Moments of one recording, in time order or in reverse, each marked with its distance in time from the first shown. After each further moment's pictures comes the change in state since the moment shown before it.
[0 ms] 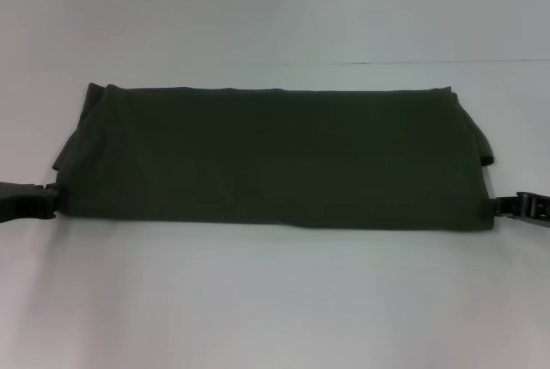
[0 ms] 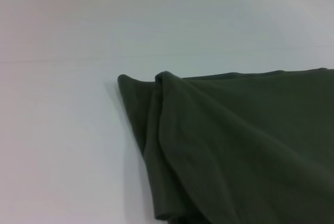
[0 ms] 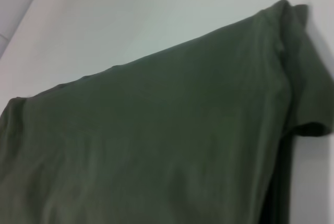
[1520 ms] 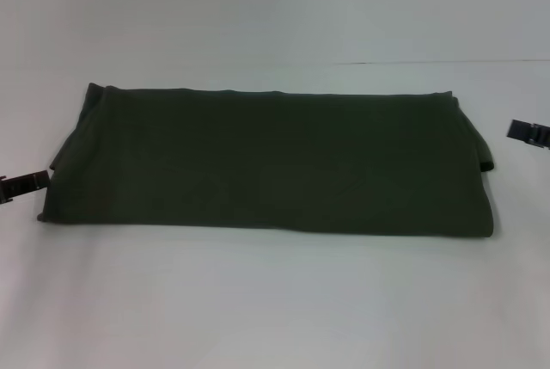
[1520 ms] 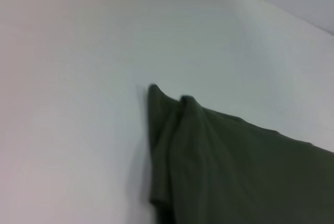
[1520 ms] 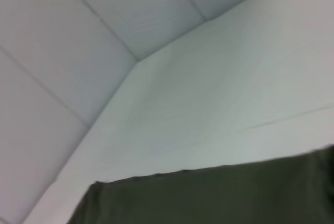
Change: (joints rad) left arm 0.056 0.009 -0.147 0.142 -0.061 0.240 -0.283; right arm -0.070 -0.015 0.090 -0.117 0.249 -0.200 -0.150
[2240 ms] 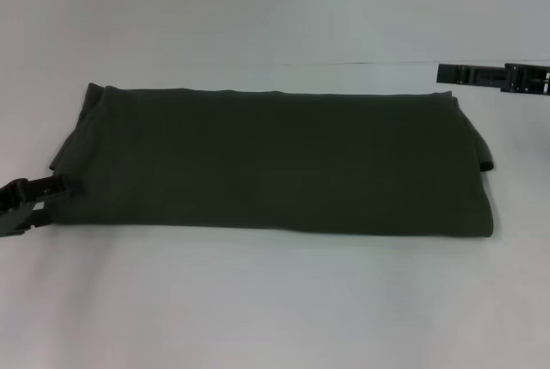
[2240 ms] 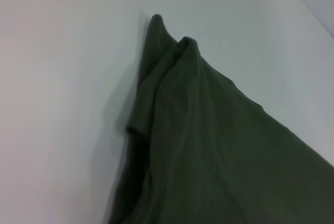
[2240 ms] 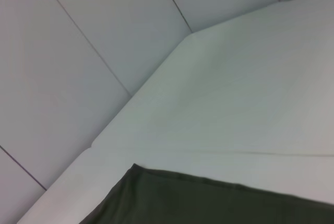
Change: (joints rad) left arm -0.048 0.047 0.003 -0.092 0.041 0.119 -0.345; right arm 0.195 -0.039 -0.155 -0.008 -0.009 0.030 0.060
